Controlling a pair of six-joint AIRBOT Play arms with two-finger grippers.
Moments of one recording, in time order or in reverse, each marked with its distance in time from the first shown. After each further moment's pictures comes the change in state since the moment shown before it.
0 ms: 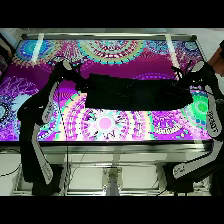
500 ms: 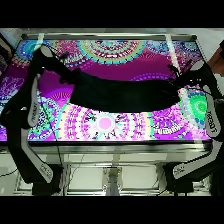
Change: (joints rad) left arm 0.125 0.206 0.079 0.071 -0.316 0.010; right arm 0.048 0.000 -0.001 0.224 0.021 -0.019
